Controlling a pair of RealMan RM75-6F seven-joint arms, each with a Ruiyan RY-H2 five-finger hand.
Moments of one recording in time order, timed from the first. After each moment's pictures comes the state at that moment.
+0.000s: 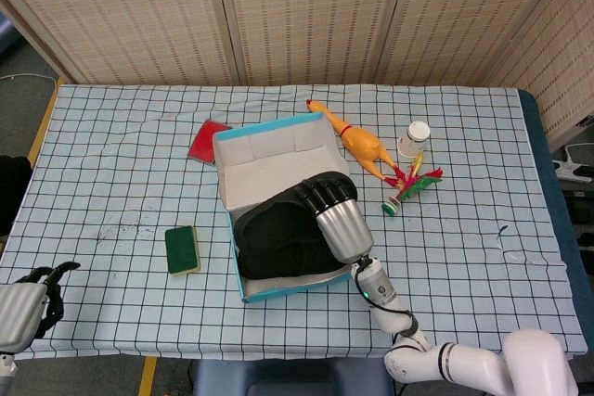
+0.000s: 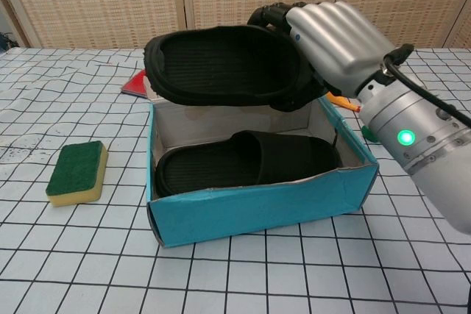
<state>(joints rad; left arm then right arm) -0.06 -1.01 0.03 -1.74 1.55 1.45 0.10 0.66 -1.89 0.22 -1.24 -1.54 1.39 -0.45</state>
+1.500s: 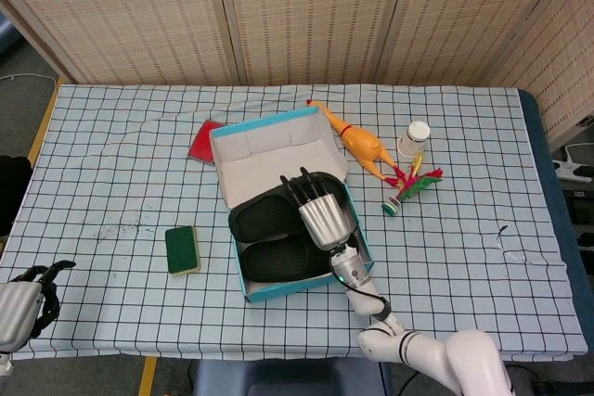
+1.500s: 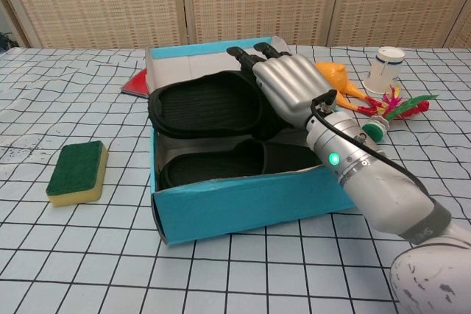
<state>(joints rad) -0.06 -1.01 0.03 -1.74 1.54 1.45 0.07 0.78 -2.13 0.26 -0.78 -1.45 1.25 -0.33</state>
